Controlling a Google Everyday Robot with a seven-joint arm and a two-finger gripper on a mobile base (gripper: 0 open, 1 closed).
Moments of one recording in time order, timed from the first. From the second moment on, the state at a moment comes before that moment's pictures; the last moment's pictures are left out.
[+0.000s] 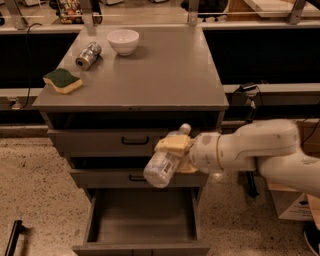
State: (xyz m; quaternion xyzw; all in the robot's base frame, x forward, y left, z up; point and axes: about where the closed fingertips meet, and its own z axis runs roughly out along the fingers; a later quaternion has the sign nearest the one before) arm 0.482 -0.017 0.773 -0.83 0.15 -0.09 0.52
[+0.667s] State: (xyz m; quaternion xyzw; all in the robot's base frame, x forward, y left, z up) arm 0.520 -0.028 0.881 -0.85 0.13 -0.20 0.48
